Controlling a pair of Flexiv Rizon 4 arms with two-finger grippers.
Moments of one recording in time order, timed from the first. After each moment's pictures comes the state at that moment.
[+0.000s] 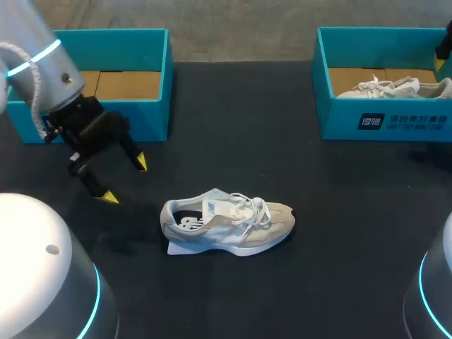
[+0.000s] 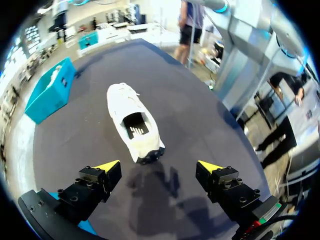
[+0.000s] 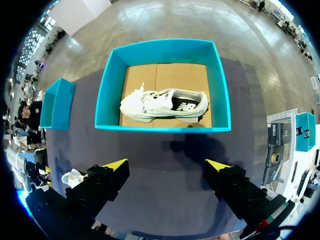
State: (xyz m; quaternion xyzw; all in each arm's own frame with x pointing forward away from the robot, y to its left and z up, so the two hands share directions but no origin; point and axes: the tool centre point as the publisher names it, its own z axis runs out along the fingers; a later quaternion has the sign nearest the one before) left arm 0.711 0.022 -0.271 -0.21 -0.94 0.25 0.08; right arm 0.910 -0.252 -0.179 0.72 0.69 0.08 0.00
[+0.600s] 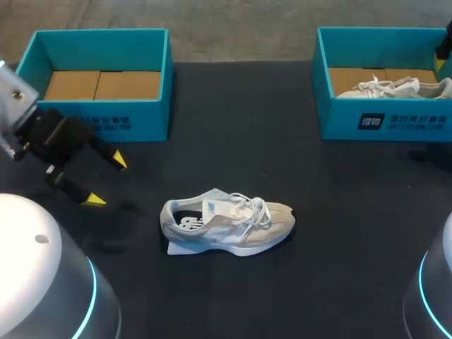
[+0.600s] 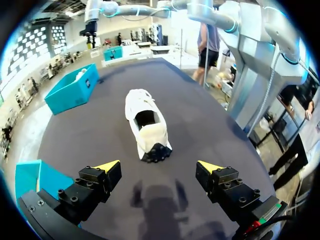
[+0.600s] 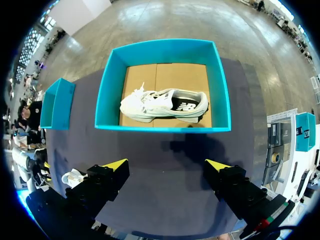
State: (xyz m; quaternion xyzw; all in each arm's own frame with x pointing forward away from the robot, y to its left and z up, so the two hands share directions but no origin) left arm 0.718 0.055 -0.287 -0.13 -0.92 0.36 0.05; right arm 0.910 -0.252 -0.179 0.72 0.69 0.08 0.00
